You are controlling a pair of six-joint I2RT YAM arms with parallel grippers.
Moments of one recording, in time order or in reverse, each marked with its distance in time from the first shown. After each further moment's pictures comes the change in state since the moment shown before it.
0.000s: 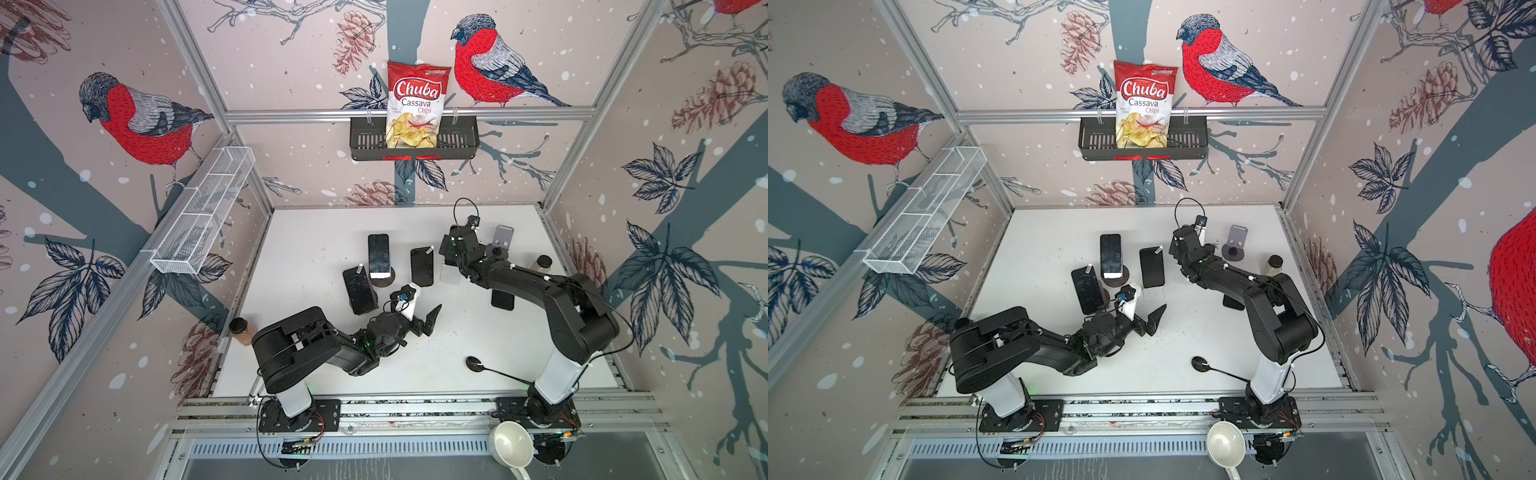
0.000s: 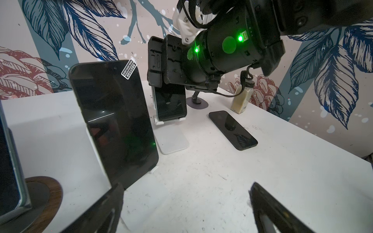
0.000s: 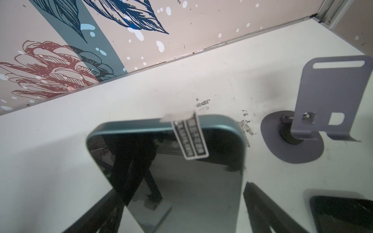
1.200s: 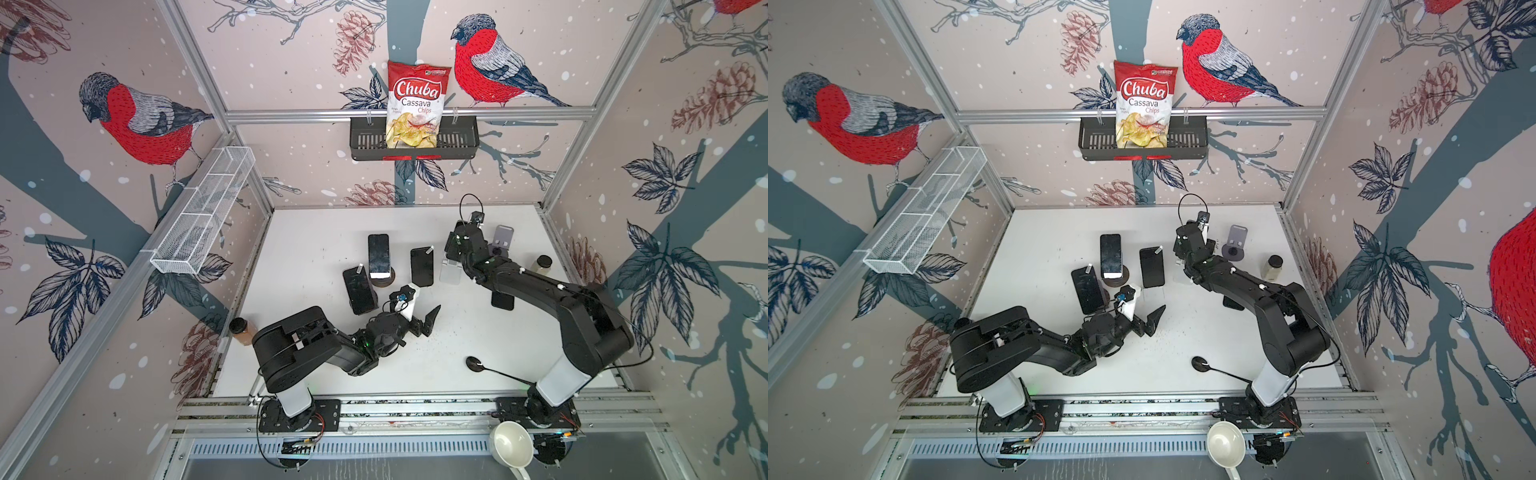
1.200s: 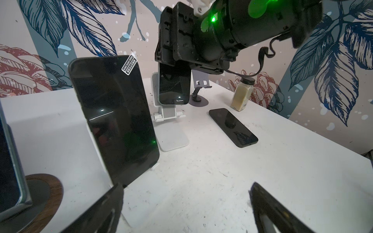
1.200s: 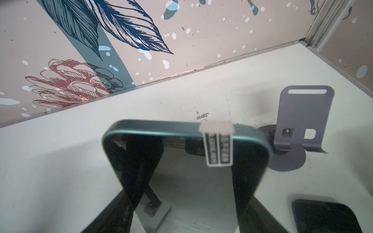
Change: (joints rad) left arm 0.006 0.003 -0.009 0.003 0.014 -0.001; right arm 0.007 -0.113 -0.027 -0.014 0.010 -0.058
